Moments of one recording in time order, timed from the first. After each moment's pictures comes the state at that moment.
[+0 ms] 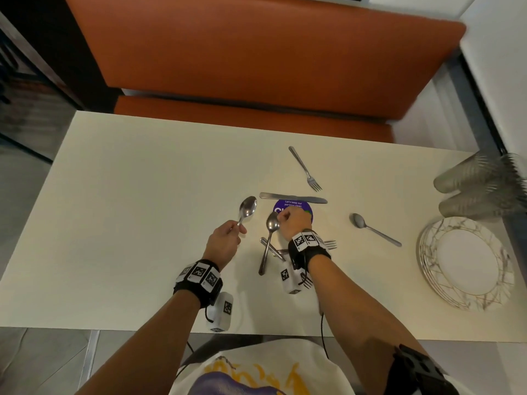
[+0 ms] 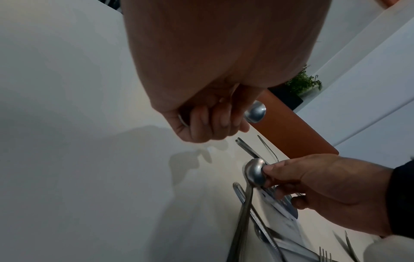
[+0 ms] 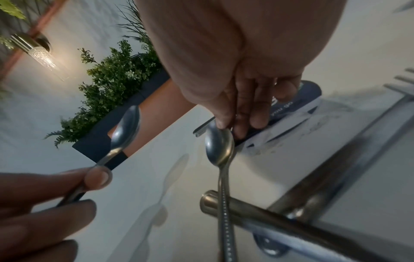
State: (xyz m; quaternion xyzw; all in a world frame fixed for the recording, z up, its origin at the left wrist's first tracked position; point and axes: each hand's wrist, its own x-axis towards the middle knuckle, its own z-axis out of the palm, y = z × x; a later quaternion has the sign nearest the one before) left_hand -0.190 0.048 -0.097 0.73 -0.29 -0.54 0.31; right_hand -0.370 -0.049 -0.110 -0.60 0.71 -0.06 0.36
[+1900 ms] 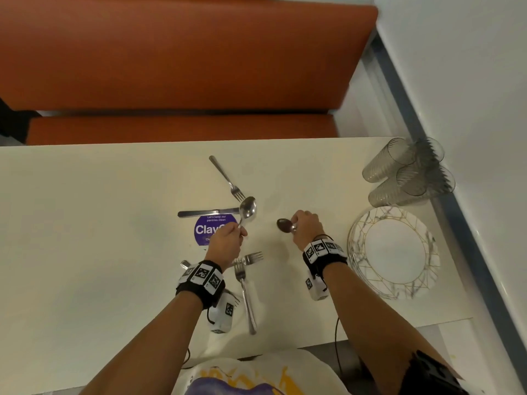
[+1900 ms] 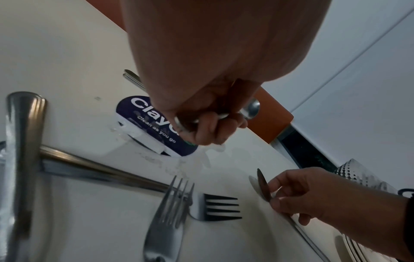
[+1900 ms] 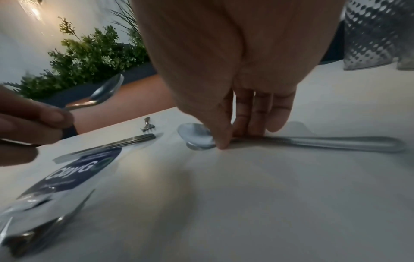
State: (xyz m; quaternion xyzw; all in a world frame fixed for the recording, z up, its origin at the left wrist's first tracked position) left_hand -0.380 -0.041 -0.097 0.66 -0.30 -0.61 0.31; right_hand -0.607 -0.098 -0.117 -0.66 0.71 0.07 0.25
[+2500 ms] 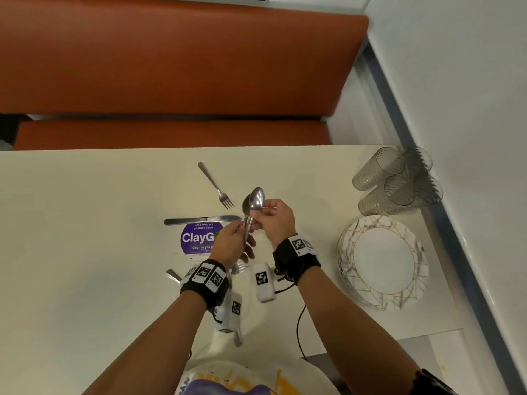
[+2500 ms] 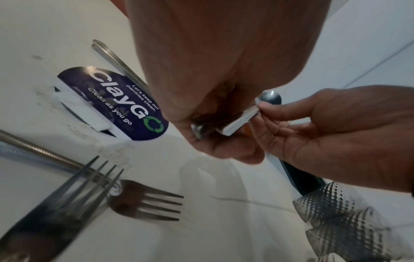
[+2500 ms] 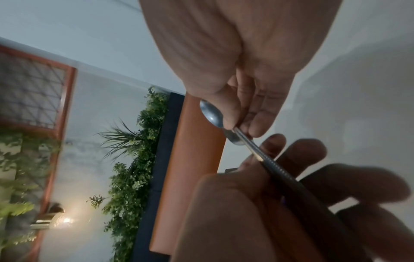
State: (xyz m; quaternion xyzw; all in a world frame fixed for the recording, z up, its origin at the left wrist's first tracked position) left_hand -0.422 -0.063 -0.077 0.63 -0.30 -0.64 0.32; right_hand -0.547 -0.111 -0.064 -0.35 0.67 -0.35 0.56
